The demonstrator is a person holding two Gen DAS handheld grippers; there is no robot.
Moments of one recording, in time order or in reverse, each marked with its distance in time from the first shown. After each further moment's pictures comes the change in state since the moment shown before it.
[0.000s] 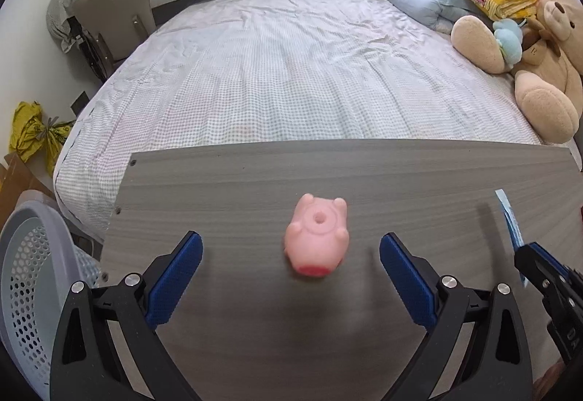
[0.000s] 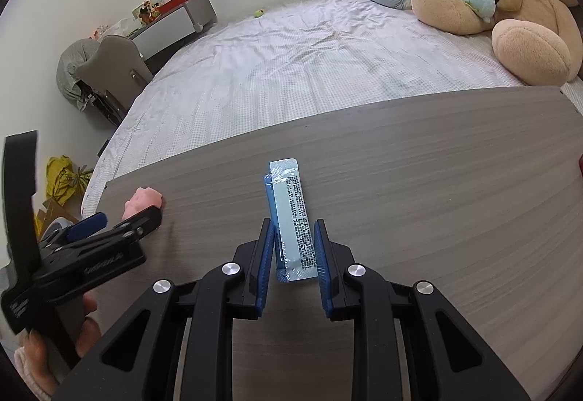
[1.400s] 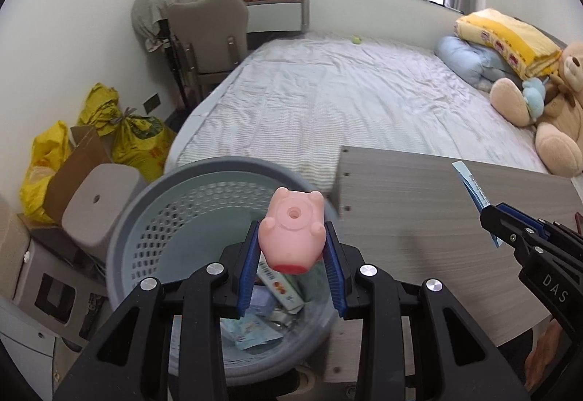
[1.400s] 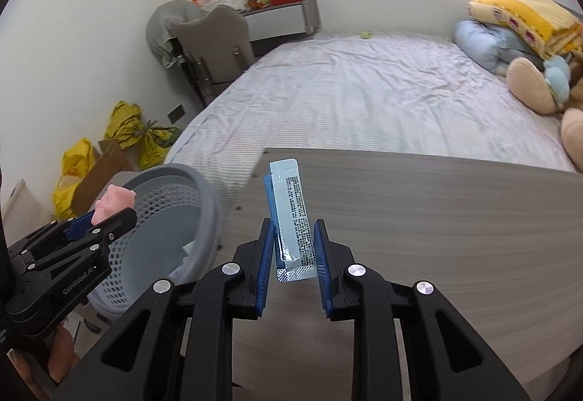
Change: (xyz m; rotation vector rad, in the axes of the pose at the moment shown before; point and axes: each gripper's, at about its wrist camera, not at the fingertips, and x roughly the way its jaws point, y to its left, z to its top) left arm -0.162 0.184 -0.091 -0.148 -0.171 0.139; right arm -0.060 0.219 -0.052 -0.325 -0.043 0.182
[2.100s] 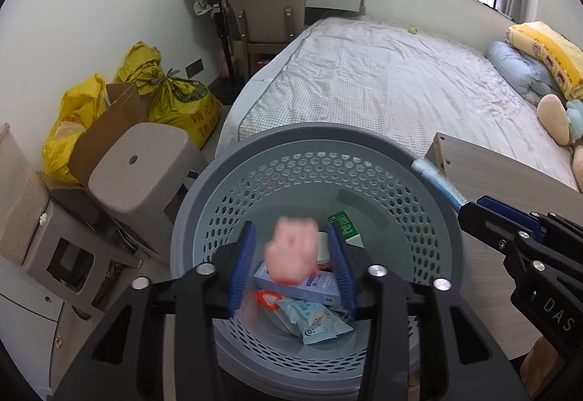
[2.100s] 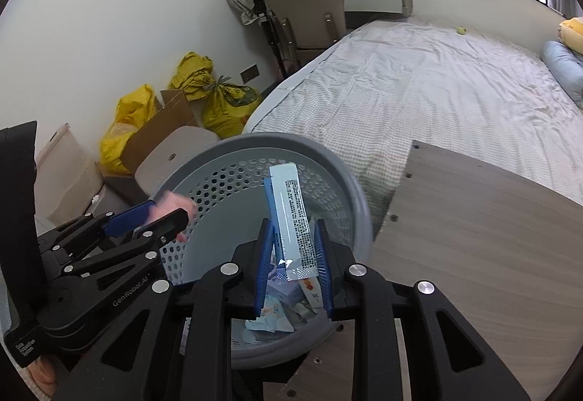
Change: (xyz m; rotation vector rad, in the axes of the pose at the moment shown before) left arm 0.035 0.096 -0.015 -0.112 0.087 0.108; right arm 0.082 0.125 0.017 -0.168 0.113 0.214
